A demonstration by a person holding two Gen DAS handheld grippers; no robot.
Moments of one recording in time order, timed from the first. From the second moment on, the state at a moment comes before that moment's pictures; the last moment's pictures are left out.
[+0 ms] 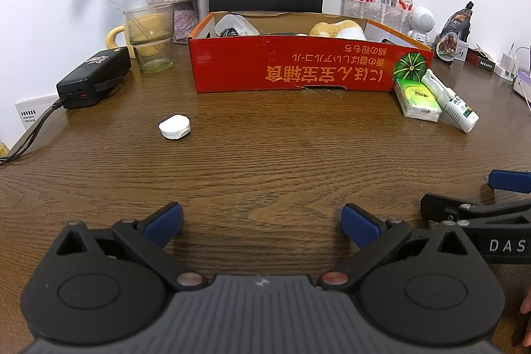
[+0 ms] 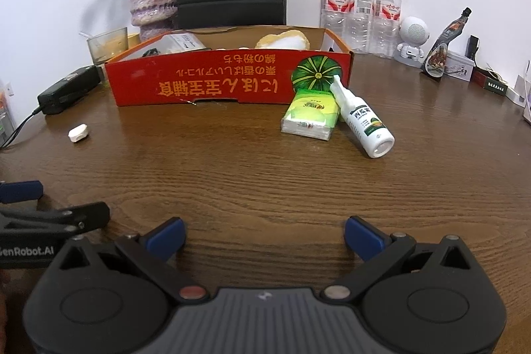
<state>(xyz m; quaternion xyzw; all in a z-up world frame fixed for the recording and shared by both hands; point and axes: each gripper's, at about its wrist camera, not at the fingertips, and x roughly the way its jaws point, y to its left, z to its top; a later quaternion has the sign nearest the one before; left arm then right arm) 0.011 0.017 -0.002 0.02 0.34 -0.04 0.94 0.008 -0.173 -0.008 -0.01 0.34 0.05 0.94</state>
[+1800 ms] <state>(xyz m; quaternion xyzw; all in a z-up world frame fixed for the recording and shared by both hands) 0.240 -0.008 0.096 -0.08 0.30 -0.15 0.94 0.221 -0.213 0.097 0.09 0.30 0.11 0.94</state>
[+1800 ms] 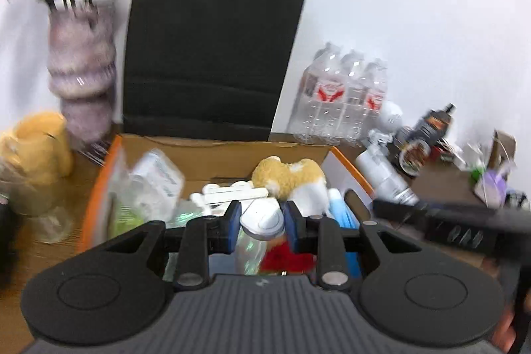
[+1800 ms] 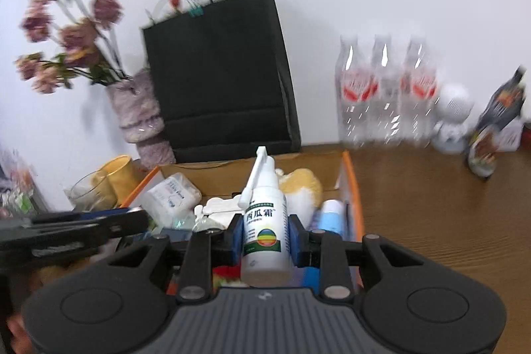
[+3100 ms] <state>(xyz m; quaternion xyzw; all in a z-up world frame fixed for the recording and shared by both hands) 0.270 0.020 0.084 0.00 0.45 -0.04 0.89 0.263 -0.183 0.074 0.04 0.51 0.05 0.86</state>
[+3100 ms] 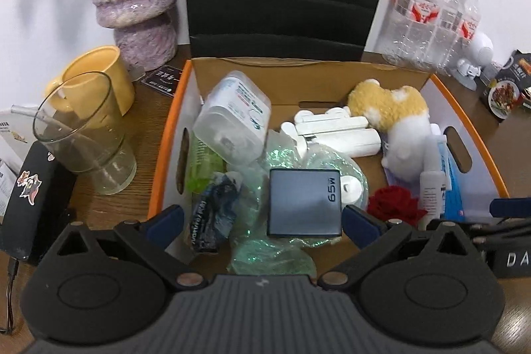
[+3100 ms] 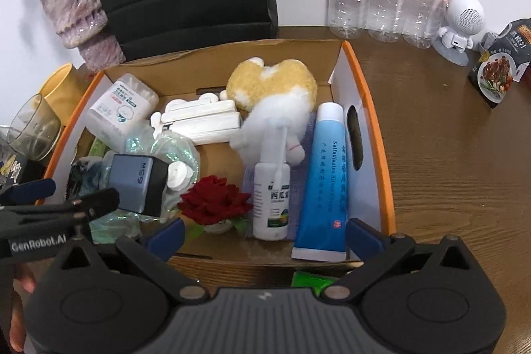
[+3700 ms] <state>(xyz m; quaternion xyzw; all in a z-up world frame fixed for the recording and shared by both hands) 0.237 0.006 0.106 0.01 0.42 -0.04 0.91 0.238 -0.184 0.096 0.04 0.48 0.03 0.88</state>
